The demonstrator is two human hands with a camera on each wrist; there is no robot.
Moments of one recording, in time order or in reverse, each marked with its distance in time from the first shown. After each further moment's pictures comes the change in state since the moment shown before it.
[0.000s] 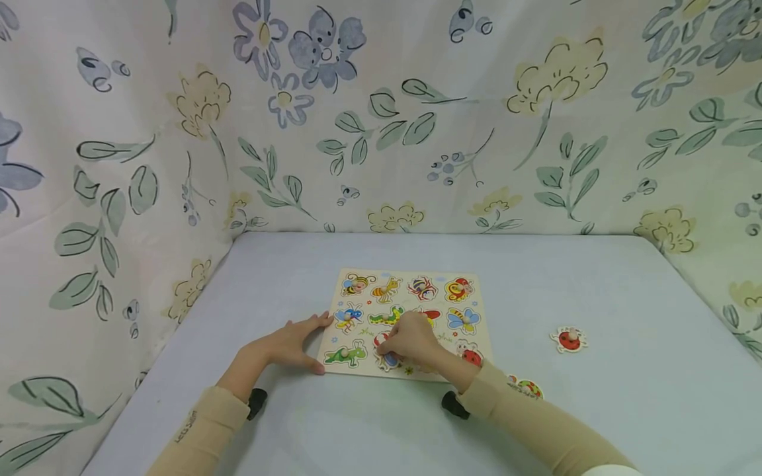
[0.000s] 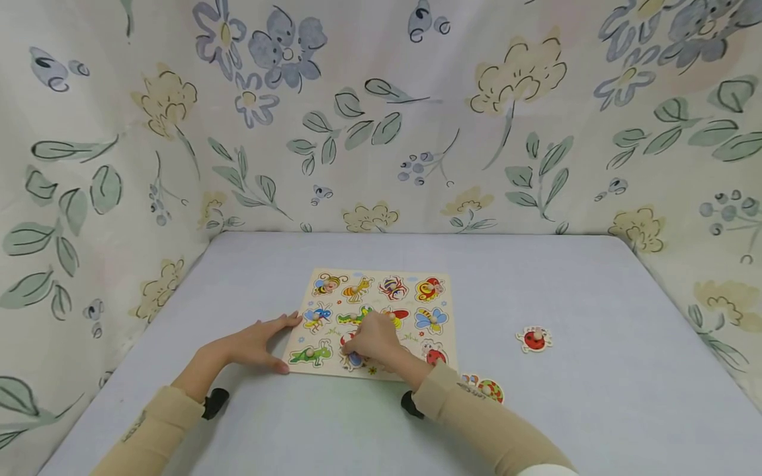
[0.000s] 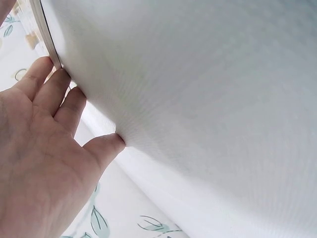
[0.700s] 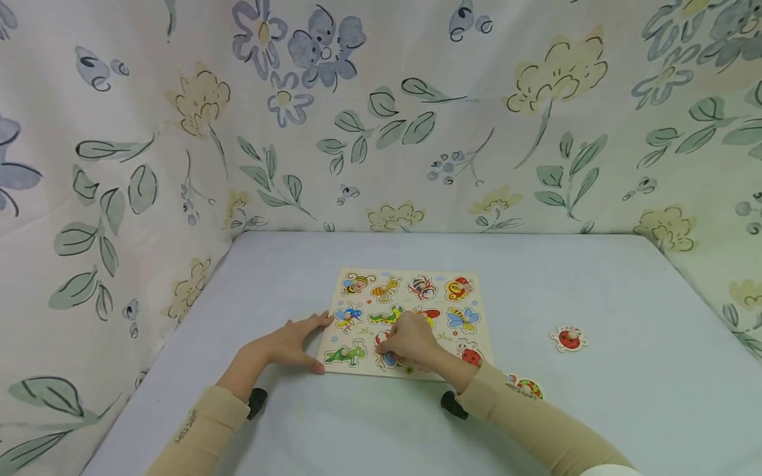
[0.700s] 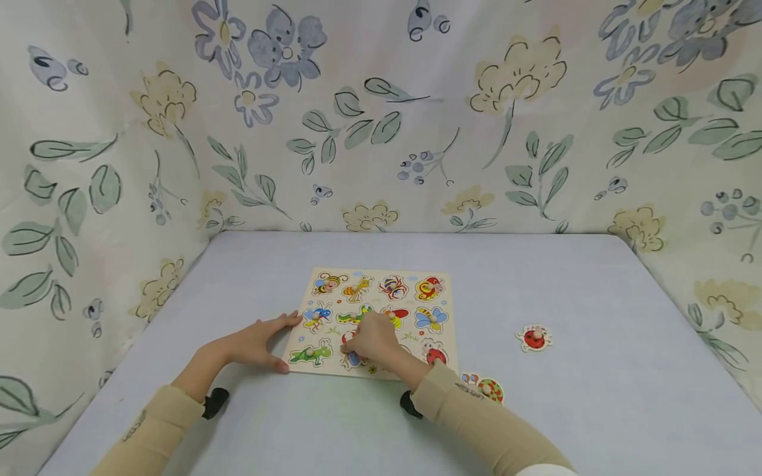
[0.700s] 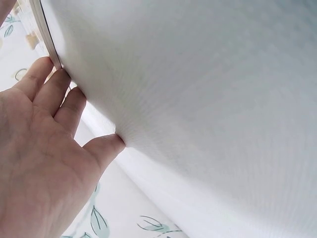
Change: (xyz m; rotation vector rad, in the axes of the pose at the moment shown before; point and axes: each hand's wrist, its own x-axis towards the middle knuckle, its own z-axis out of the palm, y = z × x) left_hand 0.003 -0.005 0.001 -0.002 -0.001 -0.009; right_hand 0.001 0.001 0.002 -0.040 -0.001 -0.011
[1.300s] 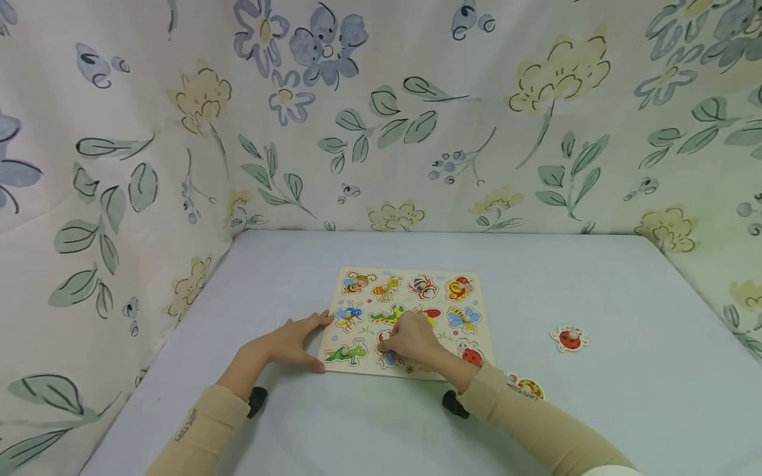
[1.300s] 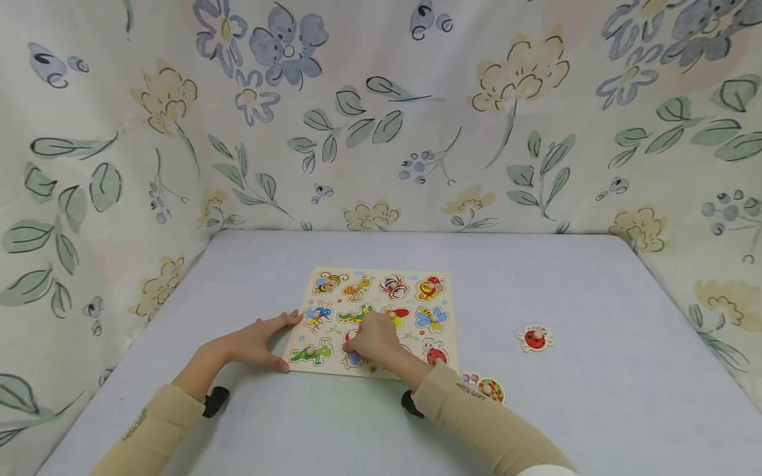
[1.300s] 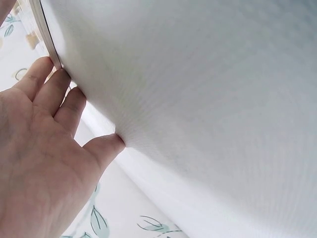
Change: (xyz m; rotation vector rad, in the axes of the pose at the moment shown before) left_hand 0.001 -0.002 0.001 0.007 -0.002 0.023; right_hand -0.002 -0.003 -0.002 -0.001 0.003 -0.006
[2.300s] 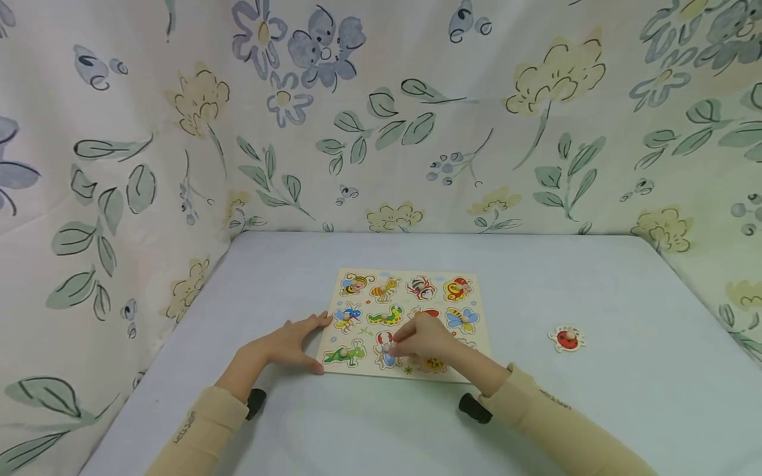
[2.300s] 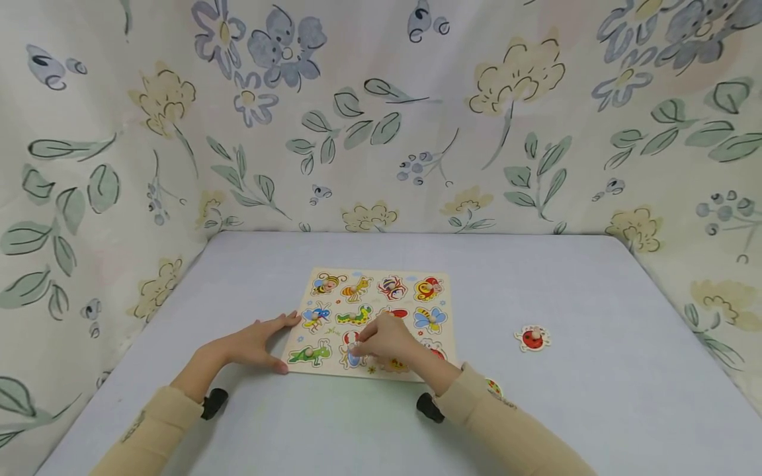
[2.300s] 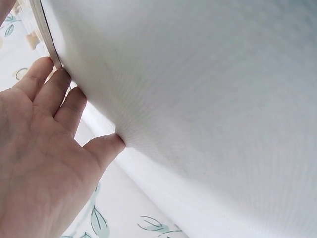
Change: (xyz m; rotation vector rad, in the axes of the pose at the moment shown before) left_hand -0.001 0.003 0.000 -0.009 0.011 -0.012; right_hand -0.007 0.014 -0.026 0.136 -0.164 0.071
